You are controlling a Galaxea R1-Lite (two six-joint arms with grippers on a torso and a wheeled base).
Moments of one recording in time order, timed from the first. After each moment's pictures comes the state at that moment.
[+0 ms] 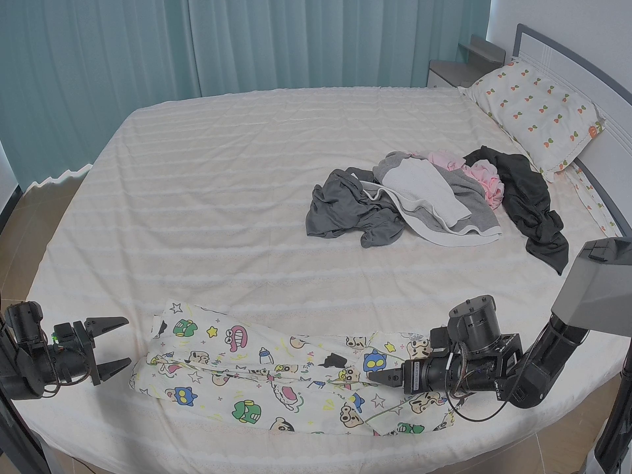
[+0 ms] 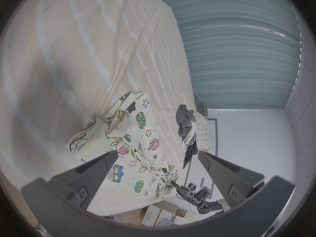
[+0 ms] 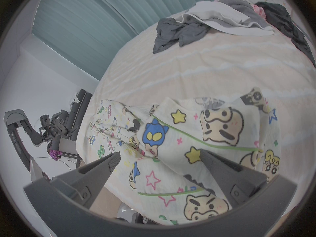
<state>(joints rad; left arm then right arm) 0.52 1.99 -0.21 -1.11 -1.05 -0.81 0.56 2.11 -0.53 -0.86 0.17 0.47</state>
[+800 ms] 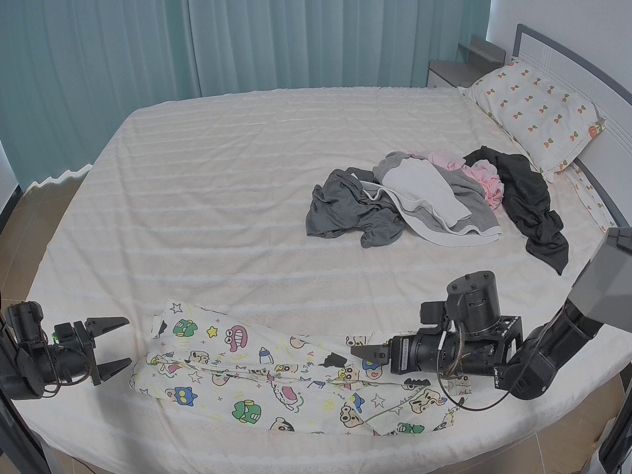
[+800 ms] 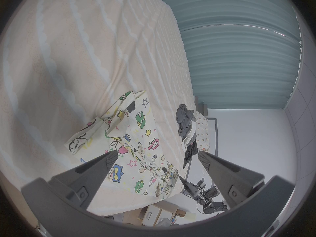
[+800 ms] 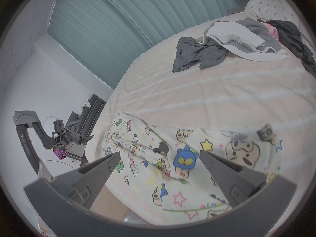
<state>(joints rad) 0.51 1.99 -0.21 -1.11 -1.05 -0.81 0.61 2.03 -0.62 -0.84 0.16 0.46</state>
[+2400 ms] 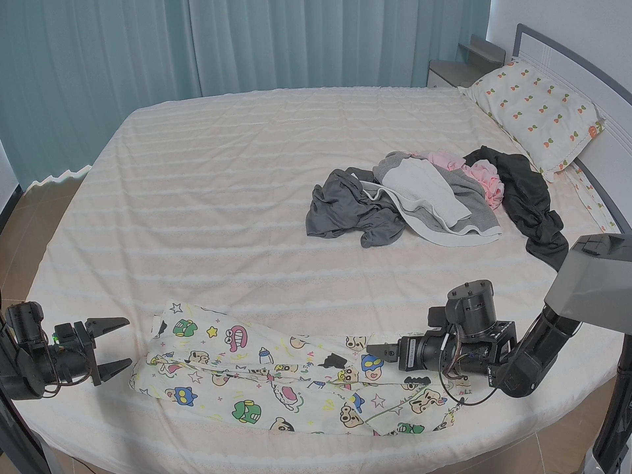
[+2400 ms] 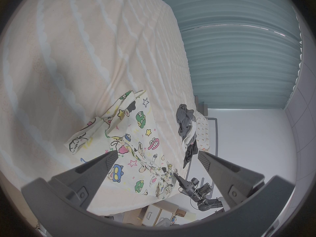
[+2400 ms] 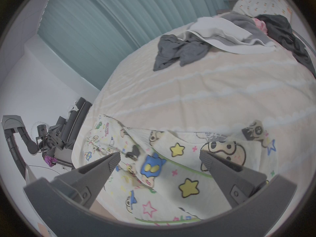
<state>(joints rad) 0.51 1.99 -0.21 -1.11 -1.05 -0.80 0.53 2.15 -0.61 -0.92 0.11 0.46</state>
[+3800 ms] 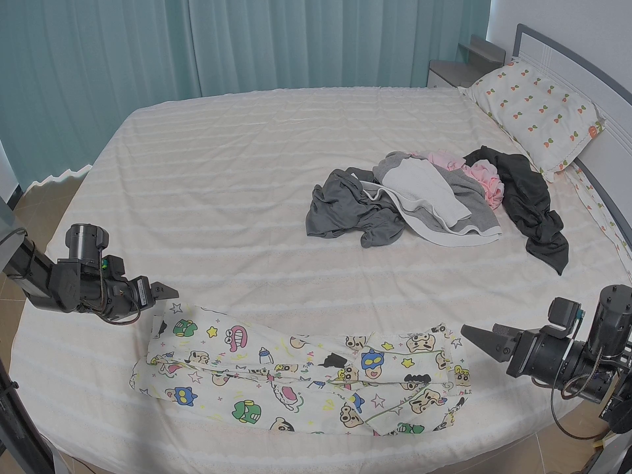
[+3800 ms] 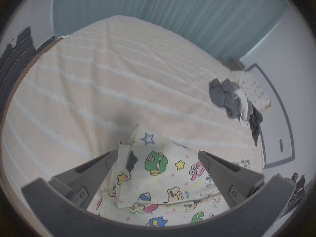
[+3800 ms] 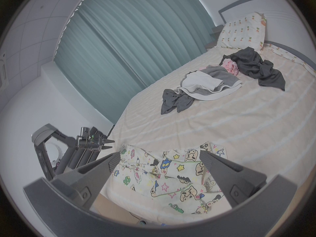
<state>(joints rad) 0.11 1.98 -0.86 -0.31 -0.33 -0.26 0.46 1.52 -0.10 -1.14 0.08 0.52</state>
